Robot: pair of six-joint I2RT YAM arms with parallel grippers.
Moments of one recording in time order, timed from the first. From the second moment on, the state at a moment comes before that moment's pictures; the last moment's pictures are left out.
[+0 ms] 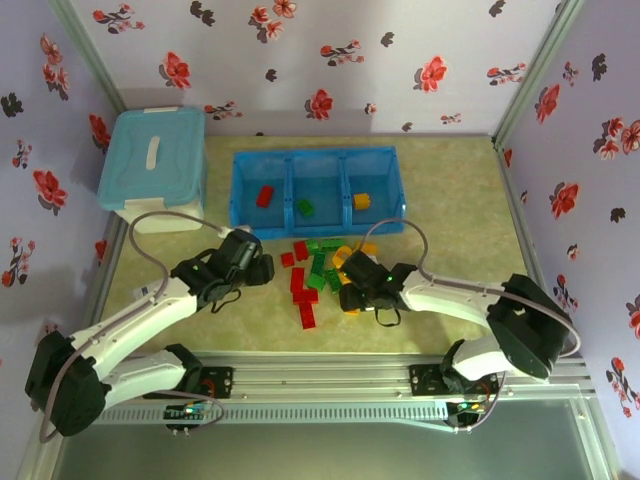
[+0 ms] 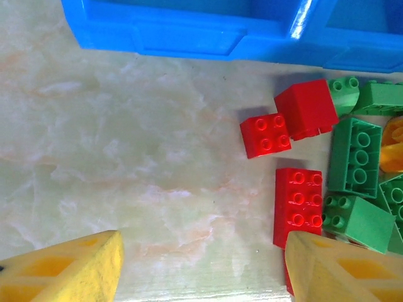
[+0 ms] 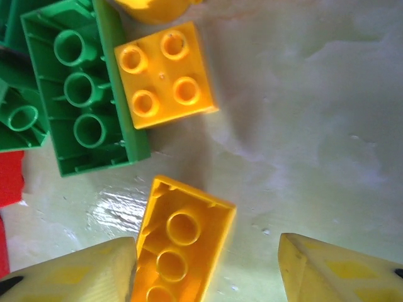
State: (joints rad) left arm -0.73 1.07 0.72 -0.59 -0.25 -0.69; right arm 0.93 1.42 0.70 -0.48 0.08 0.74
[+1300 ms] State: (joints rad) left arm -0.76 0.94 0.59 -0.59 -0.24 -0.75; right arm 0.86 1.59 1.25 -0.67 0.25 0.60
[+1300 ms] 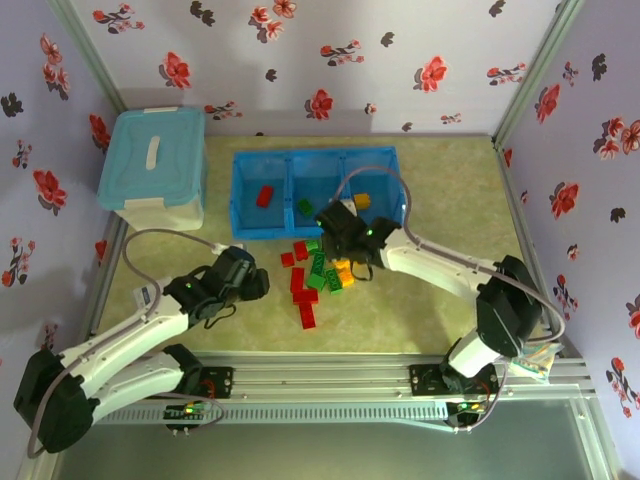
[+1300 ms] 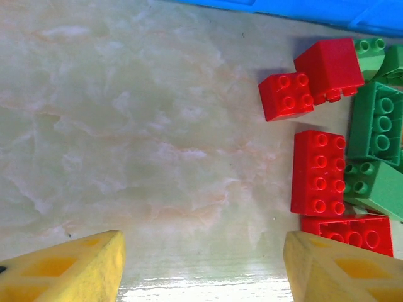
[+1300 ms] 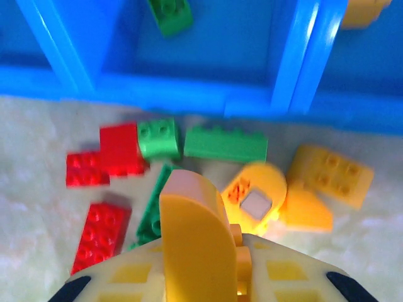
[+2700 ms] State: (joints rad) left arm -0.95 1.06 0.59 -0.54 -0.23 -0.81; right arm 0.40 1.92 1.63 -0.80 0.19 0.39
